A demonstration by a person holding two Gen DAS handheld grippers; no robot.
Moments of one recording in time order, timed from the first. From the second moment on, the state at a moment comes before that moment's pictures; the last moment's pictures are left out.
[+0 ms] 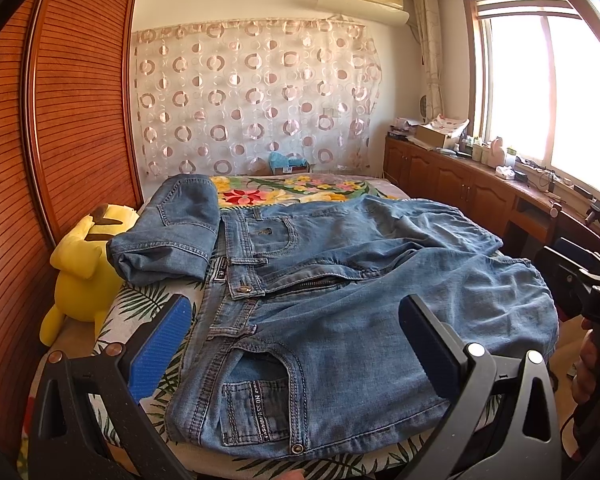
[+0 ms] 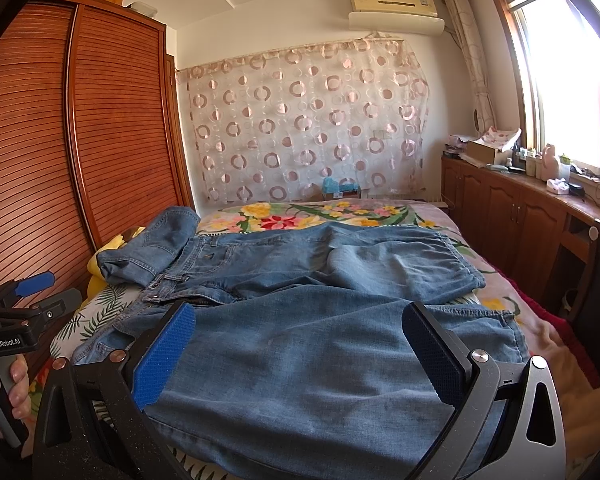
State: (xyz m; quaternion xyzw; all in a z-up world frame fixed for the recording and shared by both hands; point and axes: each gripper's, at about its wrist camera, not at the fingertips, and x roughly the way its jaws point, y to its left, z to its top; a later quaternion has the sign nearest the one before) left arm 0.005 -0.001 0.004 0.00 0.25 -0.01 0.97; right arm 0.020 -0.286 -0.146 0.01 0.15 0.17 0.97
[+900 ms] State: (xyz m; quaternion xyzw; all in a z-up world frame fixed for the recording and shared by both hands) left arm 0.020 0.063 -0.057 -0.01 0.32 0.04 0.95; right arm 0.049 -0.298 -0.169 -0.02 0.23 0.11 0.97
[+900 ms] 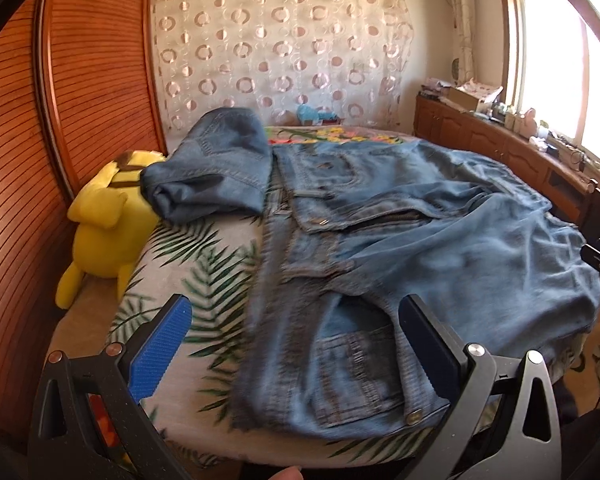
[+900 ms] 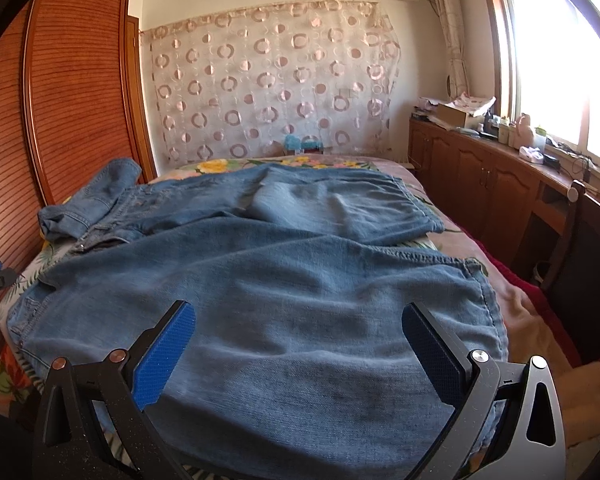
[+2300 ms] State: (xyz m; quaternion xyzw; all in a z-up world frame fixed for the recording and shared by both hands) left arm -0.004 0.074 -0.043 -0.05 0.30 -0.05 0.95; right arm 0.050 -0.317 -0.166 -0.01 0.26 0.11 0.96
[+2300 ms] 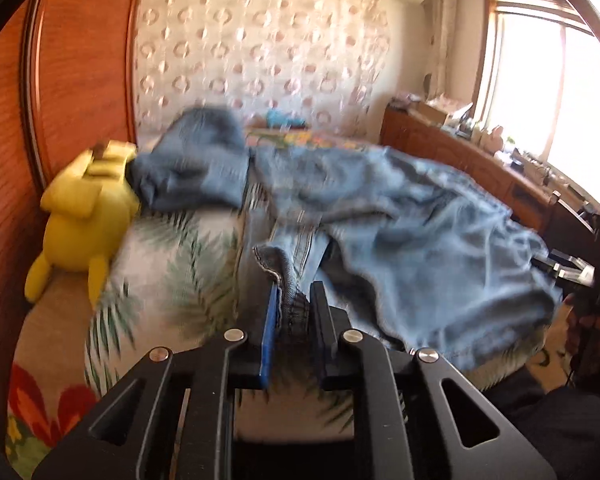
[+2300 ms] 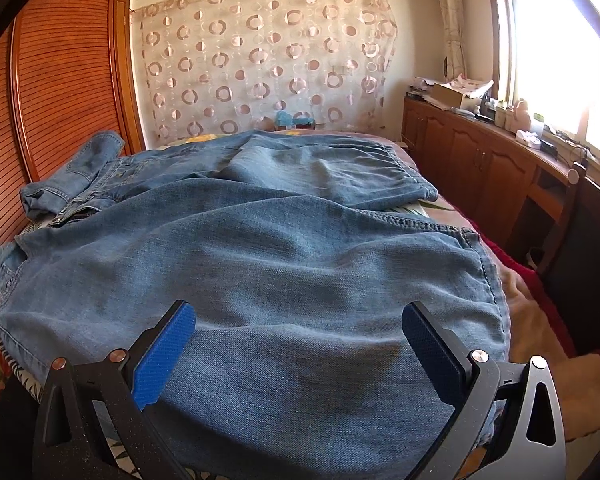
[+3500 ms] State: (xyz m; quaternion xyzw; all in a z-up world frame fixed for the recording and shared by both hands) left arm 0.206 0.019 0.003 0.01 0.28 -0.03 0.96; right arm 0.046 -0.325 -0.176 -0.02 0.30 0.18 0.94
